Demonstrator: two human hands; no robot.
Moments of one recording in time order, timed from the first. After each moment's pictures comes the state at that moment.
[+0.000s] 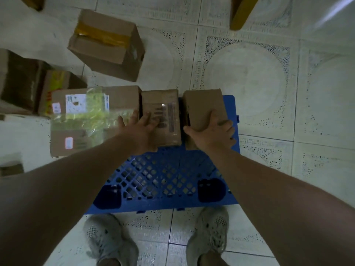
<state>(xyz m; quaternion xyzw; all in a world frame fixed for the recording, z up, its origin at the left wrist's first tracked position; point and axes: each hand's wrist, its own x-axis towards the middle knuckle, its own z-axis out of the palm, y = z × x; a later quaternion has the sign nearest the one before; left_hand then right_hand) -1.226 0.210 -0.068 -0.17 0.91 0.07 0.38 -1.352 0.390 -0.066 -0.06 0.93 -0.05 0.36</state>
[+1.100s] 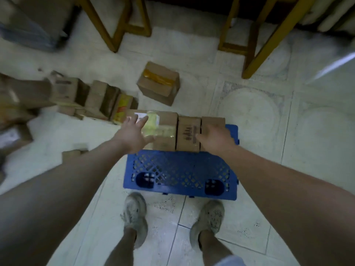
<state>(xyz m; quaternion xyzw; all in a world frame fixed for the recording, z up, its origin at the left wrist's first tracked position) -1.141 0.168 0.196 -0.40 0.85 0.24 0.23 -1.326 0.356 0.183 -0.28 0.86 -0.09 0.42</state>
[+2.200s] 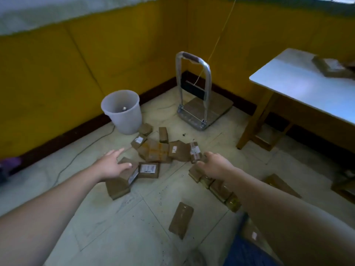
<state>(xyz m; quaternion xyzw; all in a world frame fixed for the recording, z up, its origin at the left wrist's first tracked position) -0.542 -0.127 0.538 -0.70 0.66 0.27 0.04 -0.868 -0.077 0.508 -0.56 0.74 -0.03 0.37</state>
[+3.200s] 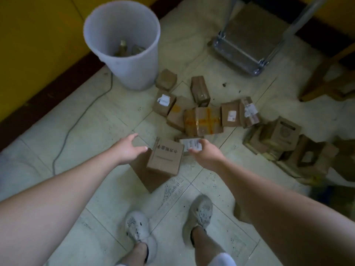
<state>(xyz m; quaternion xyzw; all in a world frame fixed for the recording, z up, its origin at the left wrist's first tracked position) -0.255 -0.527 0.215 -0.65 0.60 0.44 0.14 -0.489 -0.432 0.205 -0.35 0.79 -0.05 0.50</state>
